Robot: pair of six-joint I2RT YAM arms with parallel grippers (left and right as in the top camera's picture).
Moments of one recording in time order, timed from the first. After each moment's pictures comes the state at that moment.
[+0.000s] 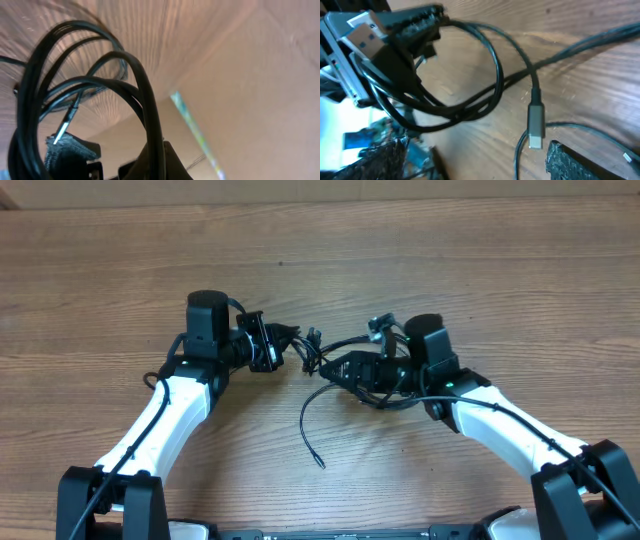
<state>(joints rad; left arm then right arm) -0.16 1.51 0.84 -0.04 0.66 -2.03 0.42 1.54 0.73 0.12 -0.77 0.66</state>
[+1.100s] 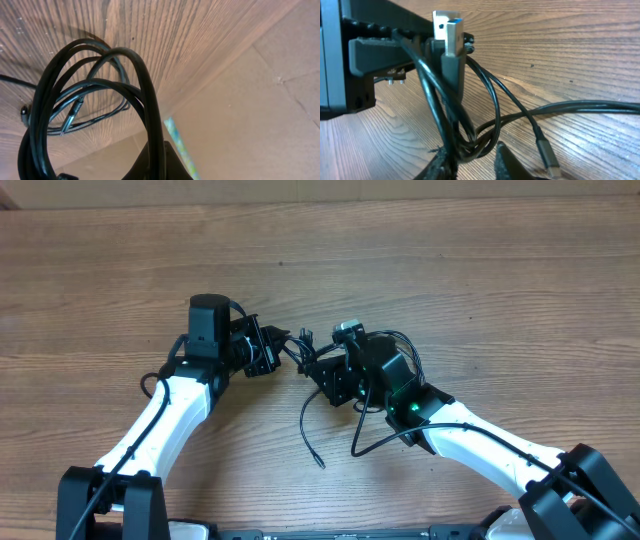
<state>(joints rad) -0.16 1.51 0.84 -0.11 0.52 -2.07 0.67 1.54 0.73 0.23 -0.26 0.47</state>
